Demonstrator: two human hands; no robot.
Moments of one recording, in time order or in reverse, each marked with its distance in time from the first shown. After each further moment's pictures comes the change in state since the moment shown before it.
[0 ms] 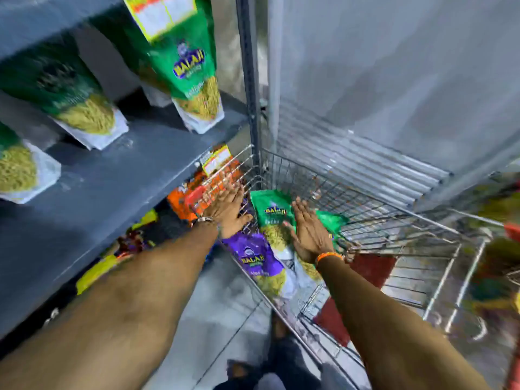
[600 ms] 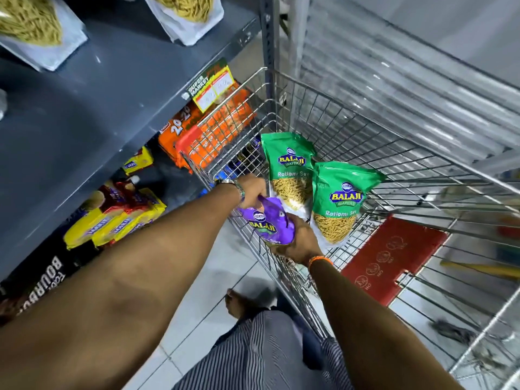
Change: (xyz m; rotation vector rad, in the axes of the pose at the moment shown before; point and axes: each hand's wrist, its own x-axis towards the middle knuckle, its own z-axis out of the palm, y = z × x) left_hand 0.055 -0.002 0.081 0.027 -0.552 0.073; right_hand -0.027 0.018 0.139 0.406 -0.383 0.360
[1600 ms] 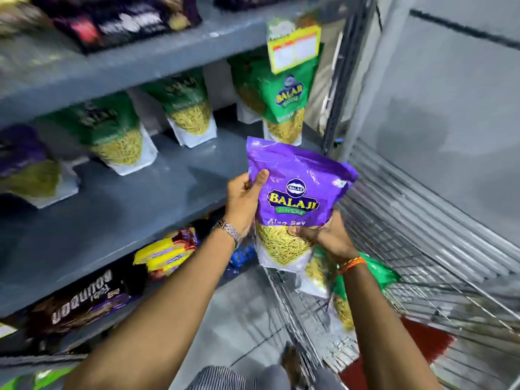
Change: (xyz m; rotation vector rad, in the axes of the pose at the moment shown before) left_hand -0.190 -0.018 -0.089 -1.743 1.242 0.253; right_hand -0.043 -0.207 -0.128 0.597 -0.025 -0.607
